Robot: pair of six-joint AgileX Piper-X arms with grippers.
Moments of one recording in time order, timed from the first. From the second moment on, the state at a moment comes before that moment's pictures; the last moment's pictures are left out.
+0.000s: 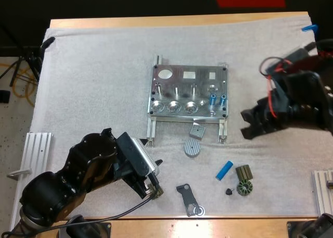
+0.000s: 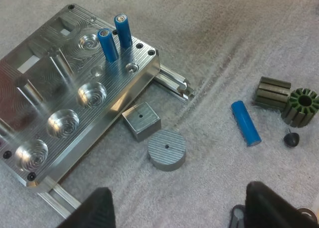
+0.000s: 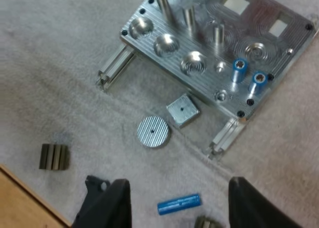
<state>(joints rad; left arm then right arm) -0.71 0.72 -0.96 1.04 0.17 -1.59 0.62 1.21 -1.72 1.54 -0.10 -1.82</state>
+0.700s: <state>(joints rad) -0.74 0.76 -0.92 1.02 0.21 -1.59 0.62 0.78 -1.34 1.51 -0.10 -1.82</state>
